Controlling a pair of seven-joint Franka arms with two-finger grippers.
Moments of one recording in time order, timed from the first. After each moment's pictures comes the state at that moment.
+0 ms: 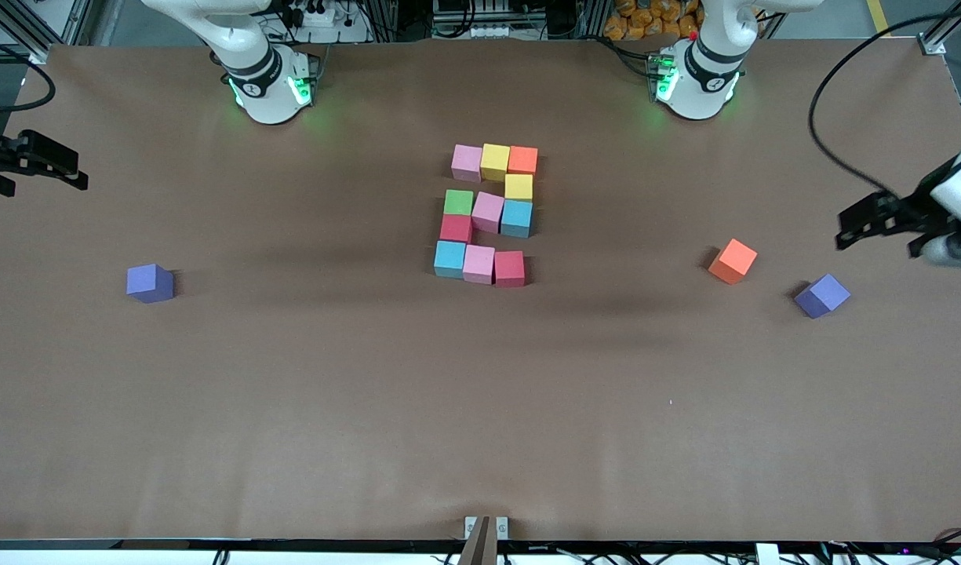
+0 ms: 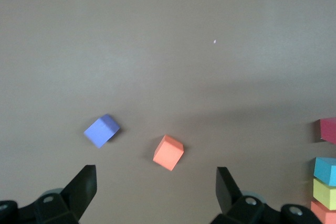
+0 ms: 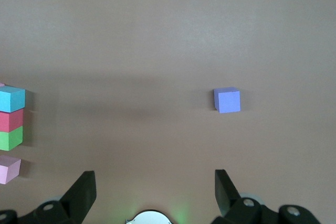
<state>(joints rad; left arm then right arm) -0.22 0.06 0.24 -1.52 -0.03 1.63 0.11 -0.02 0.04 -0.02 -1.43 0.00 1.37 -0.13</state>
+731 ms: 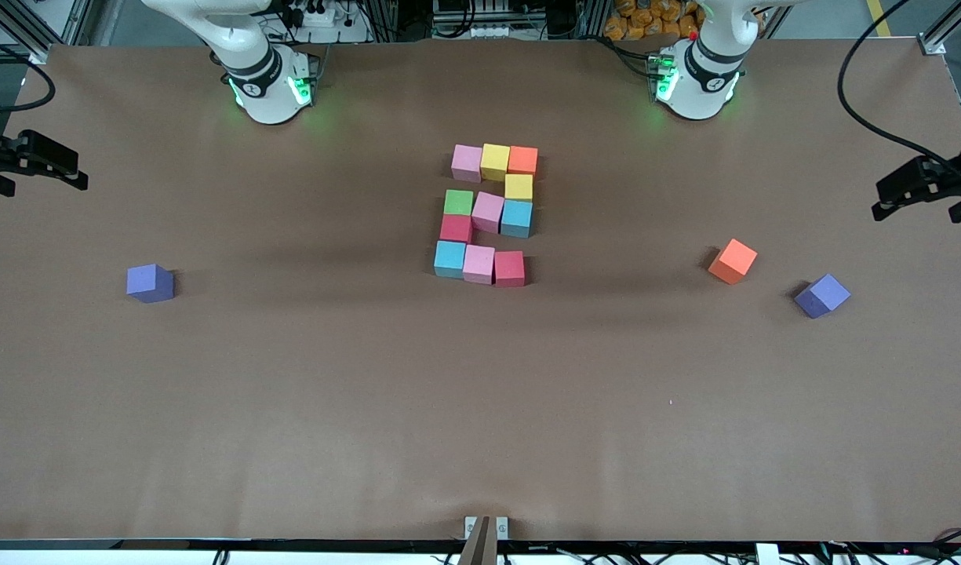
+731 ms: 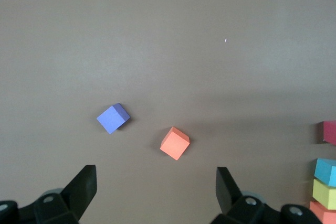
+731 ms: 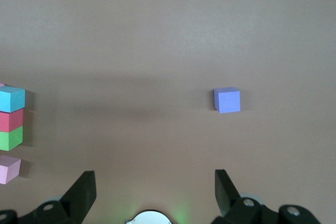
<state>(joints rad) 0.03 0.01 -0.05 -1.52 0.02 1.60 0.03 -0.02 0.04 -0.02 -1.43 0.00 1.37 -0.13</state>
